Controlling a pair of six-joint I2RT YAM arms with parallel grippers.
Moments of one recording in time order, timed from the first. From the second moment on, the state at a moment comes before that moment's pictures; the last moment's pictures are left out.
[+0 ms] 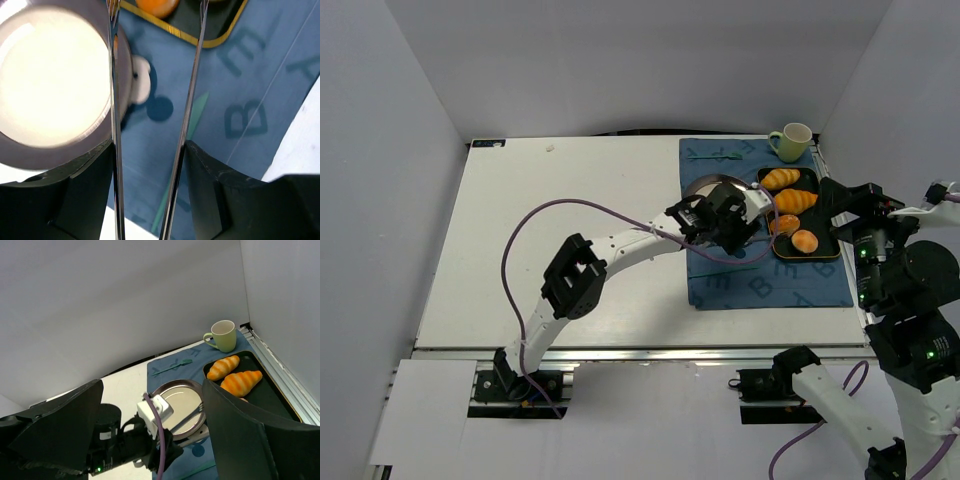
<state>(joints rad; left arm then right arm) -1.00 2.26 2.00 -0.38 0.03 0.06 0.40 0.61 1.29 -0.55 0.49 0.34</state>
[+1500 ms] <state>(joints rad) -1.01 2.42 2.13 -0.34 0.02 0.06 0.40 0.61 1.21 -0.50 0.49 0.33</state>
